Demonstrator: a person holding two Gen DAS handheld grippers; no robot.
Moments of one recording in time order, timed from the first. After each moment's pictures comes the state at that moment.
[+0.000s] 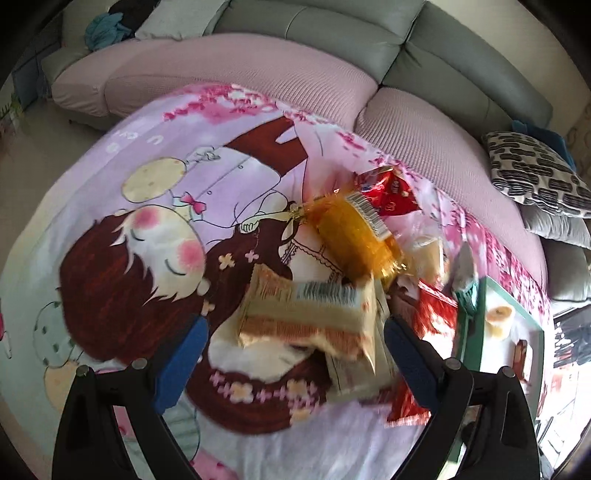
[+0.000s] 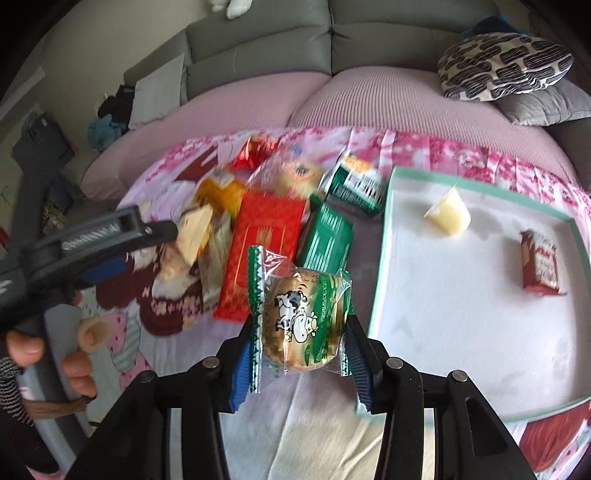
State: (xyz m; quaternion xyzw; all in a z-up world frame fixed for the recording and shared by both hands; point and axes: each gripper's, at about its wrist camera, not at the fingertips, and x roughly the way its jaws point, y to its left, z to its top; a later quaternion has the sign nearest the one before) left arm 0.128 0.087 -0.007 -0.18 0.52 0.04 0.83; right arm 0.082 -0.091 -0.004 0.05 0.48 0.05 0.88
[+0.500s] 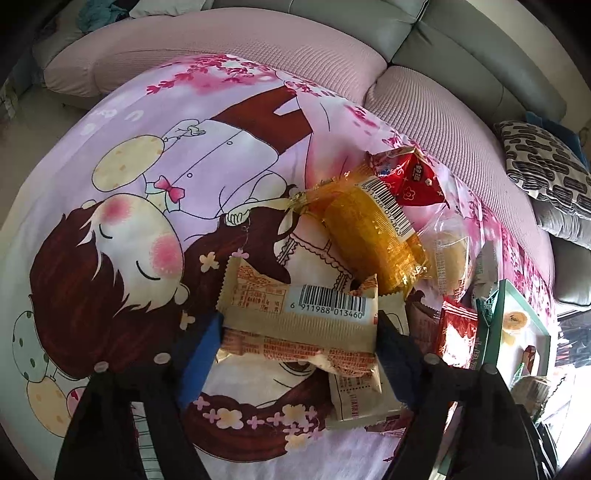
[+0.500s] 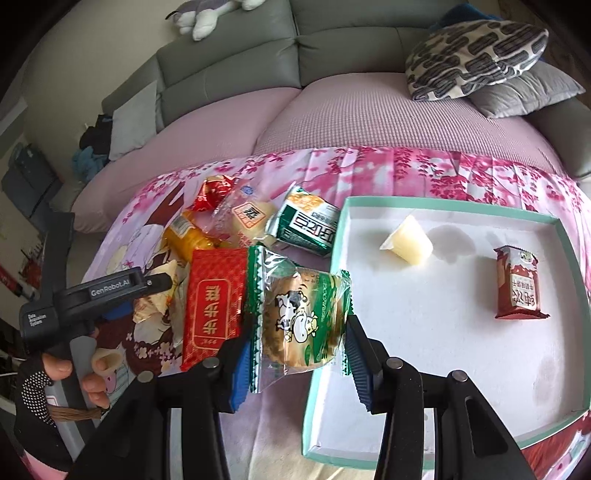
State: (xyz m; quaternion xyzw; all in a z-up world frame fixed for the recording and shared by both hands) left arm 0.153 0.086 -0.032 -0.18 0.55 0.04 0.81; right arm 0.107 -0.134 0.006 0.09 0.47 0.01 0.88
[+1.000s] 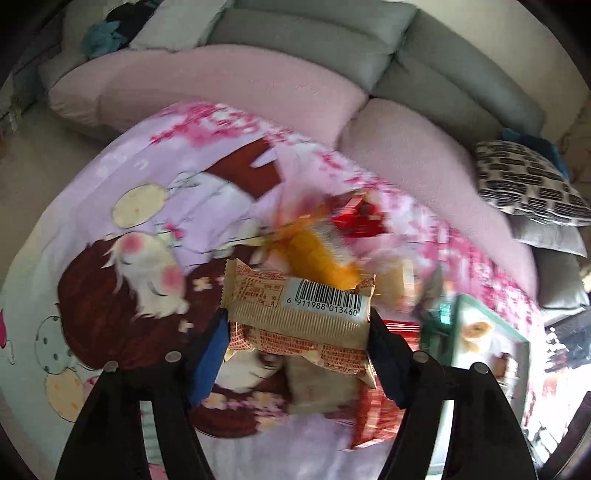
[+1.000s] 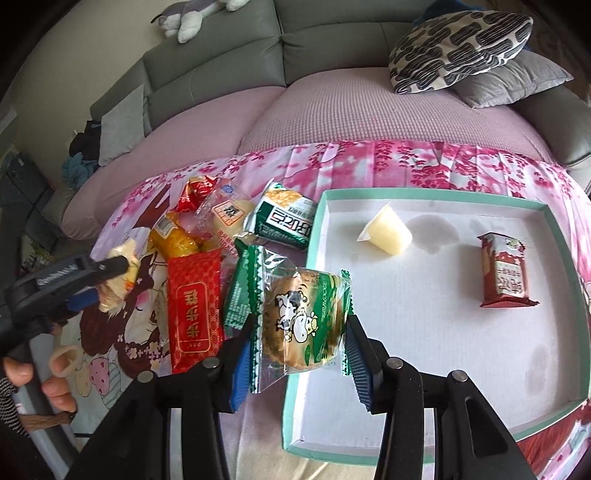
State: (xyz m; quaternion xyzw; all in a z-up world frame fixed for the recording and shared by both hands) left arm 0.125 0.068 0.024 -0.17 0.49 0.02 0.85; right arm 0.101 -0.148 0.002 0.10 0.47 -0.01 0.88
